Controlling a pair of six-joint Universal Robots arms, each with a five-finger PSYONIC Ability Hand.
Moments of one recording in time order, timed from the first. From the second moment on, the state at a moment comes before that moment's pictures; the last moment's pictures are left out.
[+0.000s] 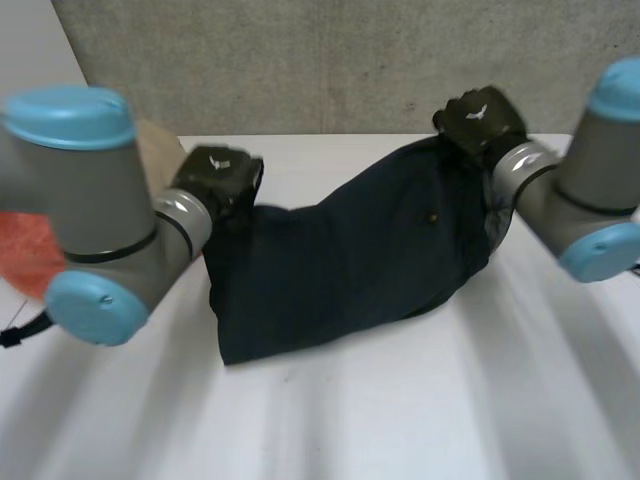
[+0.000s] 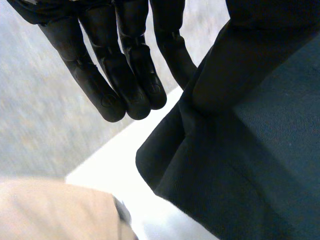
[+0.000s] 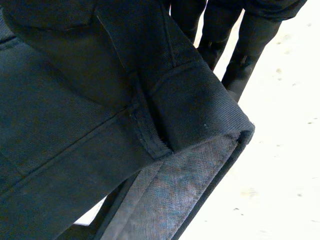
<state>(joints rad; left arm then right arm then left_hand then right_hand) 4.20 -2.10 -1.16 3.03 -1.59 3.45 1.91 -0.92 0.98 -0.04 1.35 2.59 1.16 1.20 1.19 1.19 0.98 1.11 1.18 1.19 1.20 0.99</state>
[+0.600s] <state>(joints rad) 4.10 -1.92 -1.45 3.00 -1.68 3.51 1.89 -1.17 1.35 0.18 1.38 2.61 0.47 0.47 0.47 0.47 0.30 0.48 0.47 0.48 0.48 0.31</state>
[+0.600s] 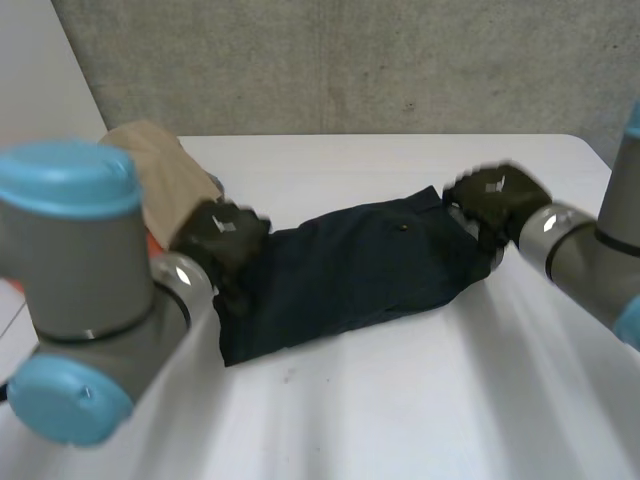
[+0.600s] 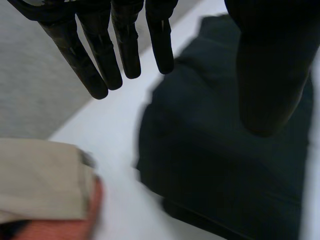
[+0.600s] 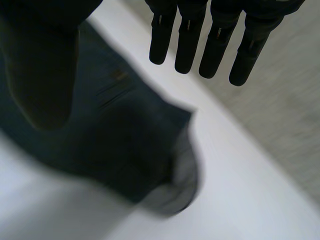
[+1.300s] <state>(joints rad) 4.06 -1.84 -1.22 3.06 -1.78 3.55 1.84 -1.24 1.30 -0.12 1.37 2.70 1.16 1.20 1.19 1.19 0.99 1.11 1.17 1.19 1.19 1.00</state>
